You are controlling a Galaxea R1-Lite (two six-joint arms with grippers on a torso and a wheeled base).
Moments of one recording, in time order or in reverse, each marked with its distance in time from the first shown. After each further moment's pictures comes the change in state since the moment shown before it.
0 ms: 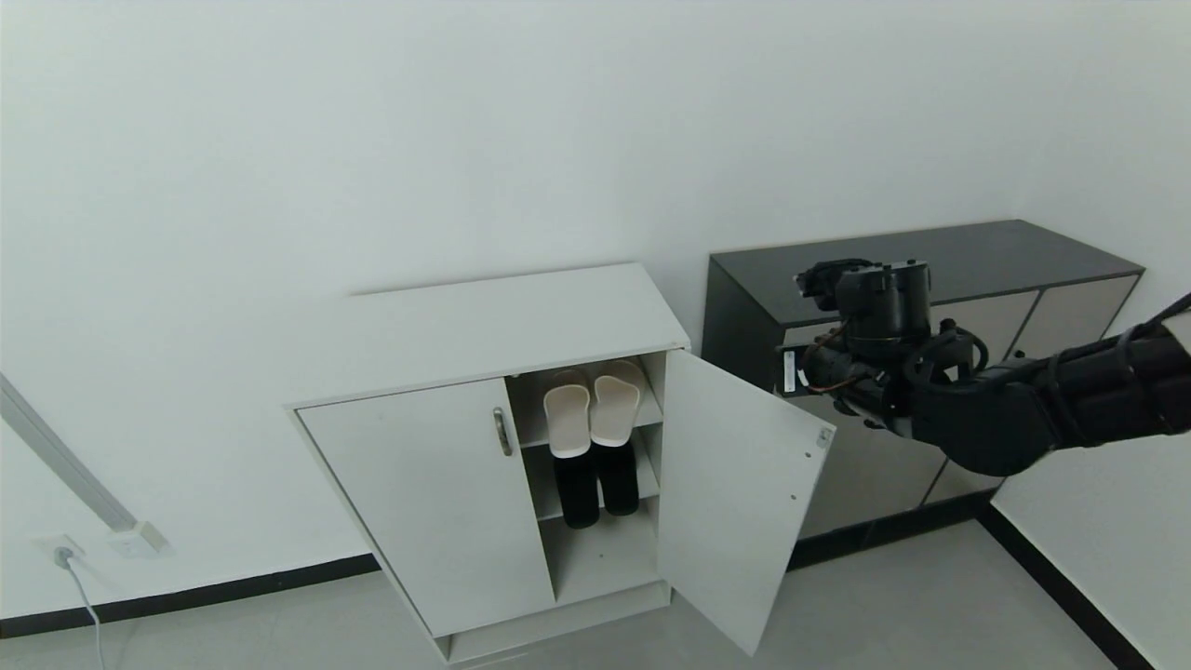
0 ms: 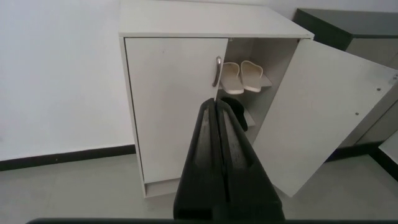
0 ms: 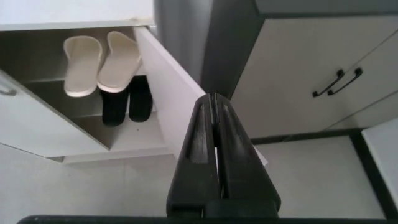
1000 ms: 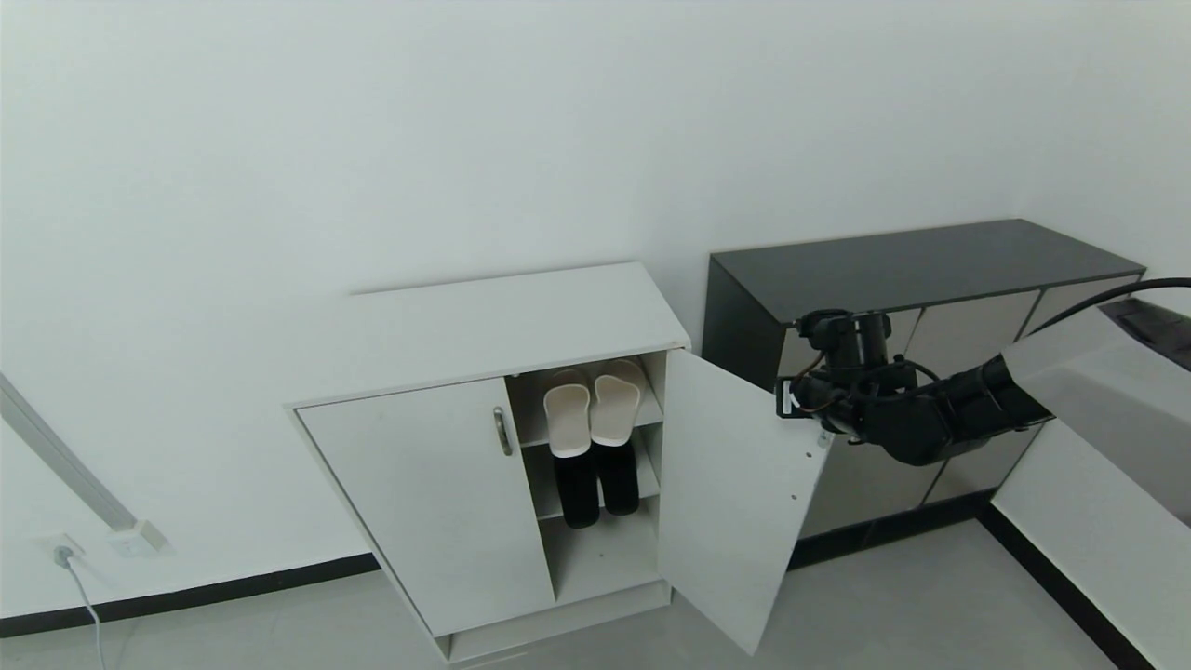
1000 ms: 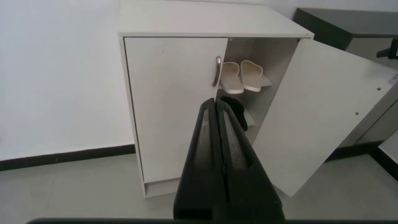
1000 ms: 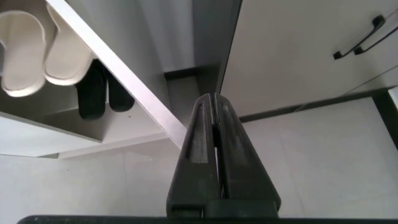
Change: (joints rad) left arm 0.000 0.000 0.000 0.000 0.000 0.000; right arm -0.137 0.281 -0.166 0.000 0.099 0.064
